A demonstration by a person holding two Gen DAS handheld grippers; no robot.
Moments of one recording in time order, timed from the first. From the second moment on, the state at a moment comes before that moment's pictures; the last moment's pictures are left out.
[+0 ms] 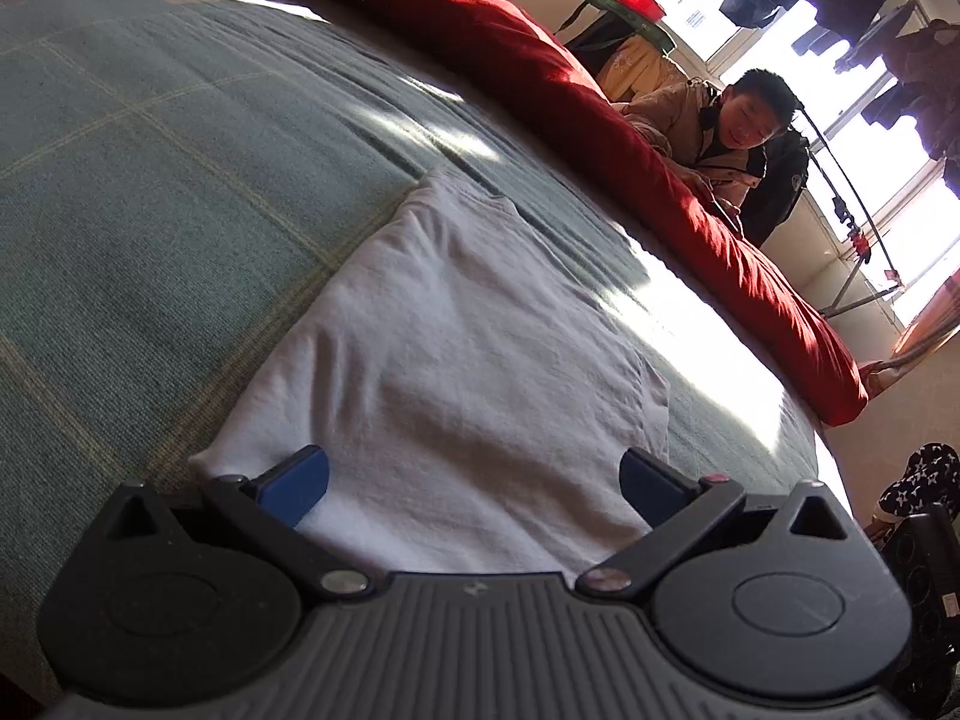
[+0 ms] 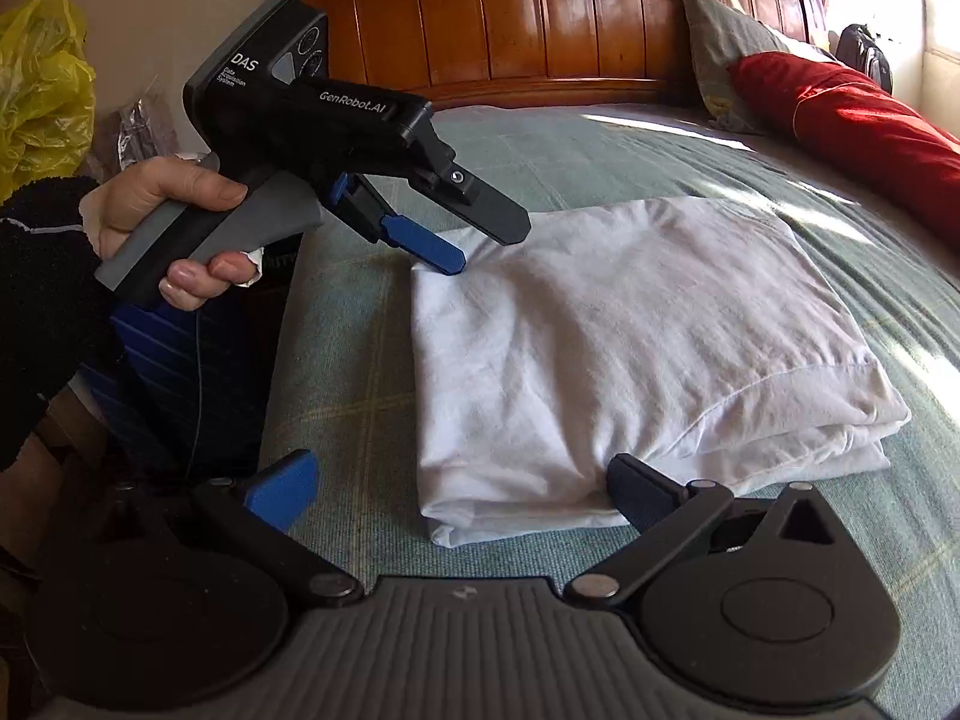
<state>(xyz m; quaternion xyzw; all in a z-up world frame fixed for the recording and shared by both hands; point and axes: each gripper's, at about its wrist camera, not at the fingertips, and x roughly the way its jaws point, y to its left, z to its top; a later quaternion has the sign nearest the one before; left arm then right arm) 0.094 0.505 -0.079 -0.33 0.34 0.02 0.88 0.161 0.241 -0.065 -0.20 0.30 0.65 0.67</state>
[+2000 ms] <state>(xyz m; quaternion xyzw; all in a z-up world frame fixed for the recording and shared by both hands) 0.153 0.534 -0.069 -0.37 0.29 0.02 0.88 0.203 0.234 -0.029 -0.14 0.32 0.61 0.71</state>
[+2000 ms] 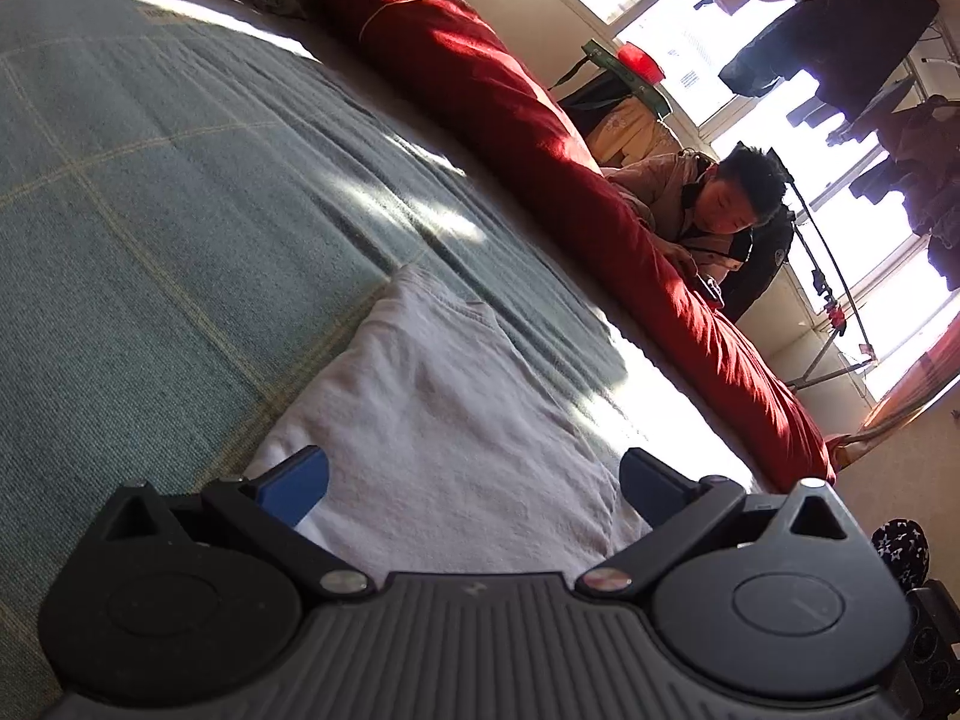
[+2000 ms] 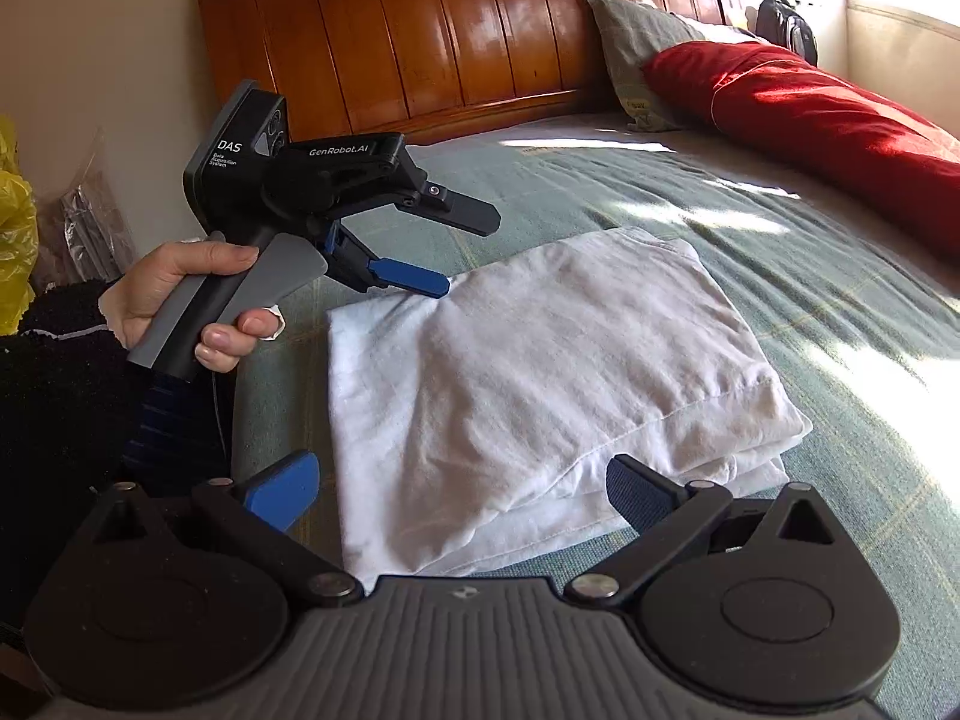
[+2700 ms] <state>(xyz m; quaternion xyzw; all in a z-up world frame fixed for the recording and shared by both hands) 0.215 0.473 -0.042 -0.28 0.34 0.02 0.90 0.196 0.168 -0.005 -0.10 0.34 0.58 0.74</state>
